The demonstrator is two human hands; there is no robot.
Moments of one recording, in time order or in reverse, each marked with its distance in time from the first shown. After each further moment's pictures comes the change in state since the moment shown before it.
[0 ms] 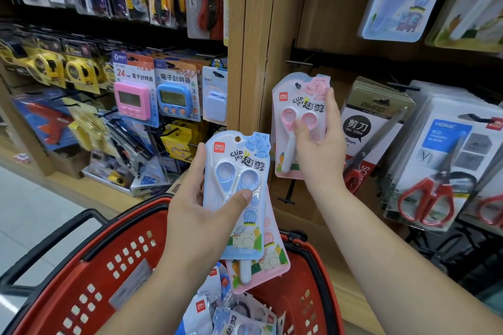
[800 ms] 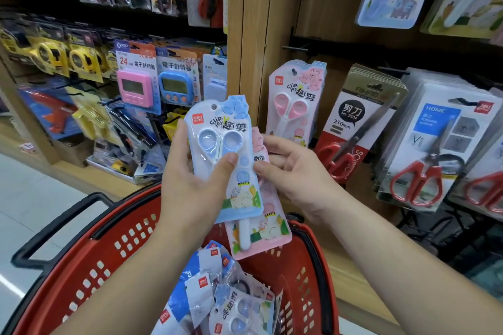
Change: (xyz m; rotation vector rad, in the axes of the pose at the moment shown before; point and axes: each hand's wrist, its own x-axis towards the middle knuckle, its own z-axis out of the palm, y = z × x) left_hand 0.008 0.005 -0.007 0.106 0.045 0.180; right_hand -0.068 -0.028 -0.026 0.277 -0.688 0.362
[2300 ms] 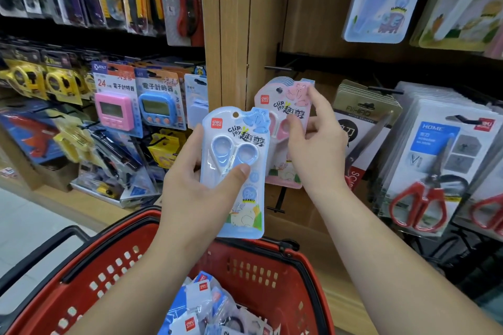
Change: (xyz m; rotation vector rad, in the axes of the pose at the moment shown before) left_hand 0.024 0.022 0.037 -0.011 -0.073 -0.010; right_hand 0.070 -0.014 -0.045 -0.468 0.740 -0.354
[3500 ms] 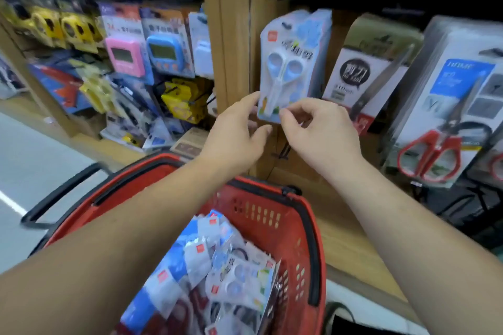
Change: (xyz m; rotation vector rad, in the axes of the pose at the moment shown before) left_hand 0.023 -0.044 0.042 0.580 -0.243 0.127; right_hand -0.041 0.018 -0.036 -0.322 -0.324 -0.025
